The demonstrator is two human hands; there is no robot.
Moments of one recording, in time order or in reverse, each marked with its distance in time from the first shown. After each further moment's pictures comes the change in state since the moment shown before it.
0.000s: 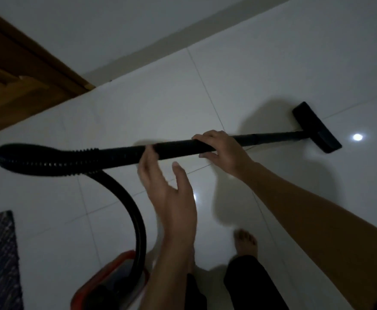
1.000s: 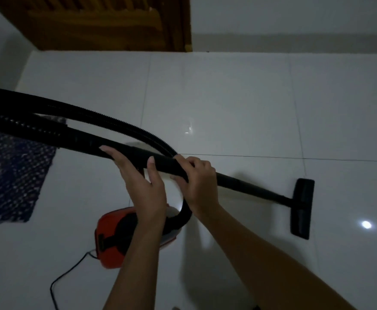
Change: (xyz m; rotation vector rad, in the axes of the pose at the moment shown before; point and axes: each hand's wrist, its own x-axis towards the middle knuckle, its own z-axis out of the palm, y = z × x) left_hand -0.033 -0.266 -0.285 -0.163 0.375 -0.029; right_hand -0.122 -0.265 0.327 -0.133 0.123 -0.148
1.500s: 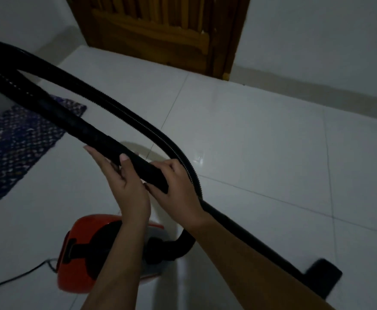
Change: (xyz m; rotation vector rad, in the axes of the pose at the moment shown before) left_hand 0.025 -0.126 0.007 -0.338 0.366 -0.082; right_hand 0.017 0.007 0.097 0.375 -0.285 -0.324
